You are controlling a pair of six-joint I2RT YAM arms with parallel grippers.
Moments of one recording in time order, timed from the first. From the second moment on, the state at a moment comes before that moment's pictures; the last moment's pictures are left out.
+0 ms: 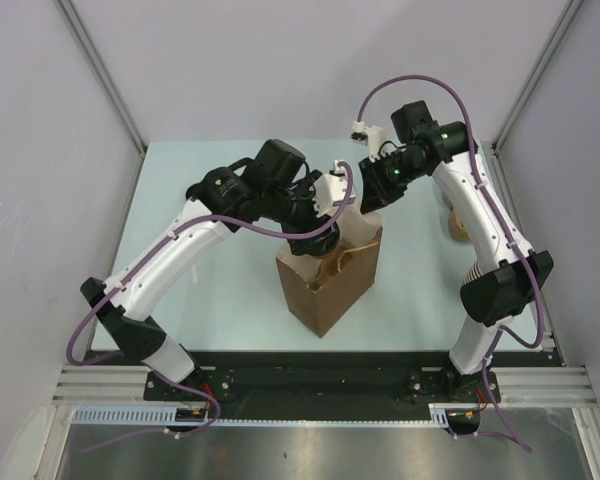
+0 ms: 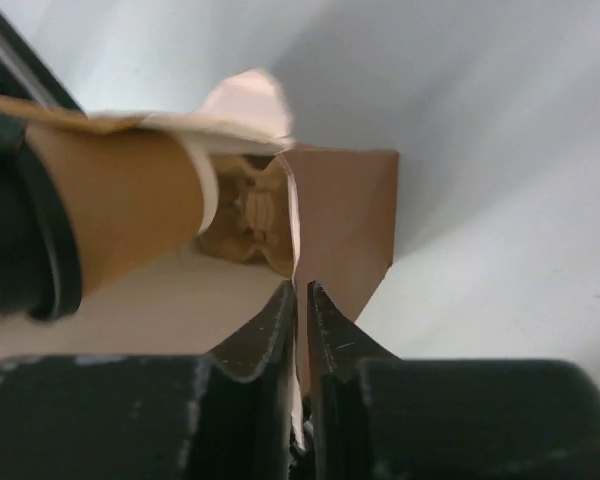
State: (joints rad) left arm -0.81 1.57 1.85 -1.08 0.31 0.45; right arm 0.39 1.79 2.05 -1.32 -0.50 -0.19
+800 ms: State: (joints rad) left arm -0.79 1.56 1.87 -1.18 0.43 0.61; right arm 0.44 1.83 2.21 -1.35 -0.61 -0.51
